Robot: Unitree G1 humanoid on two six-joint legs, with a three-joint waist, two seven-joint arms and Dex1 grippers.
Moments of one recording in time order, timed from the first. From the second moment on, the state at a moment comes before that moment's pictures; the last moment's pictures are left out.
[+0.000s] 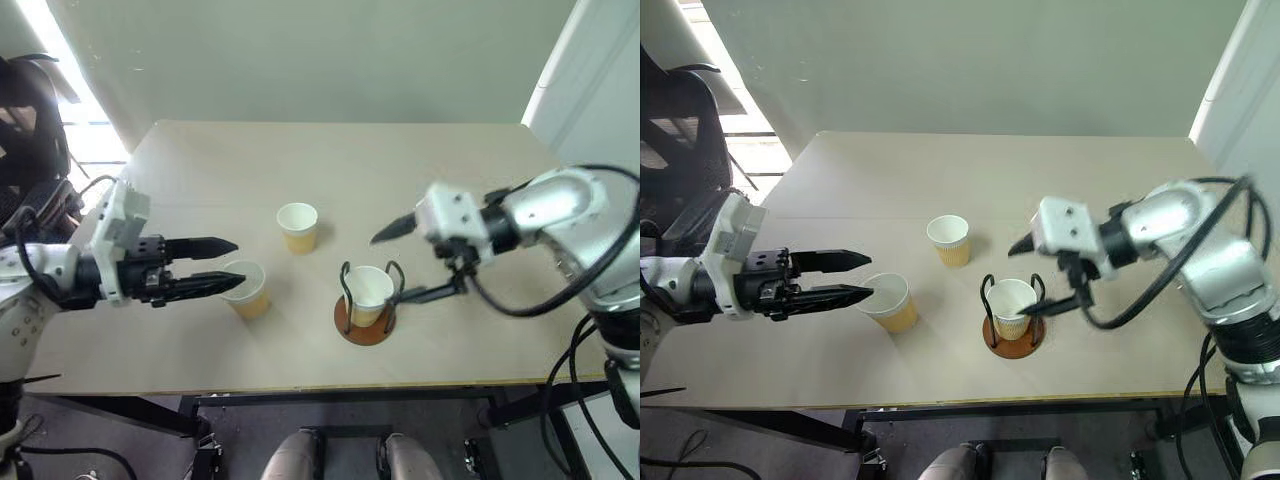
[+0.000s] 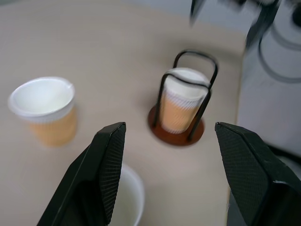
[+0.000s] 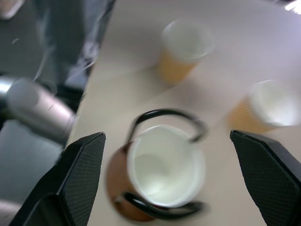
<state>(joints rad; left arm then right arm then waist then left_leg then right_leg) -0.29 1.11 0.34 -0.17 -0.78 0.70 -1.26 -0.93 -0.89 0.18 -0.30 0.42 0.64 1.35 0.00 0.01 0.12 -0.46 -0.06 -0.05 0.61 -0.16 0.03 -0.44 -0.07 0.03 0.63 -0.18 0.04</state>
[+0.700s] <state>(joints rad) -0.55 1.08 -0.05 0.11 -0.41 0.37 -1.50 -0.84 -1.03 -0.01 -0.31 0.45 0.70 1.21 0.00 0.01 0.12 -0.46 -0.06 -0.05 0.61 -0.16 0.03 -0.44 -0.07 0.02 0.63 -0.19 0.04</state>
